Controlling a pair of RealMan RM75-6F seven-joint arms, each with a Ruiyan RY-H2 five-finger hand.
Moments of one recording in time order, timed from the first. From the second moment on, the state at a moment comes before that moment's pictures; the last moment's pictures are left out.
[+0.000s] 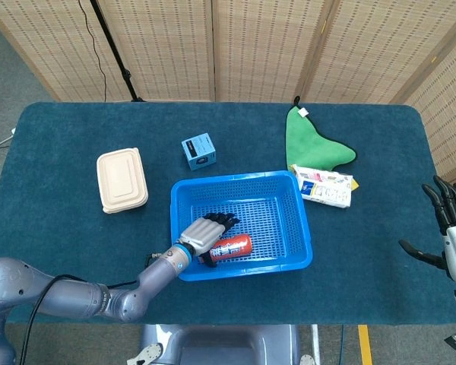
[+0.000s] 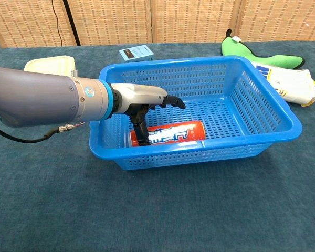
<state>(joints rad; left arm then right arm) -1.21 -1.62 -0.10 -1.64 0.49 0.82 0.45 0.17 -1.11 0.15 -1.43 -1.60 1.64 0.33</state>
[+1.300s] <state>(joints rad) -0.89 -1.24 -0.04 -1.92 0.90 1.10 0.35 0.16 -1.10 0.14 -1.45 -1.62 1.66 0.34</state>
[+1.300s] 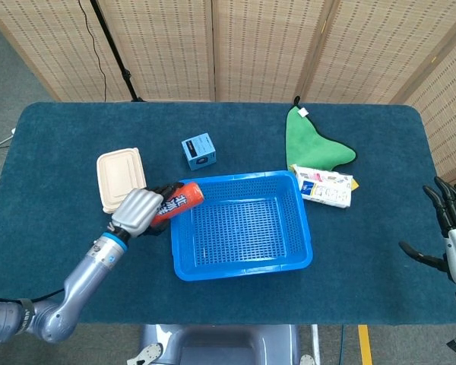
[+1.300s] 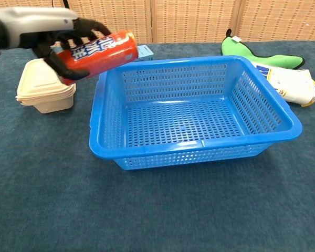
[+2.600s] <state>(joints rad) -0.46 -1.22 0.05 -1.67 1.30 1.35 0.07 0.16 -1.09 0.14 -1.46 -1.62 1.67 0.31</state>
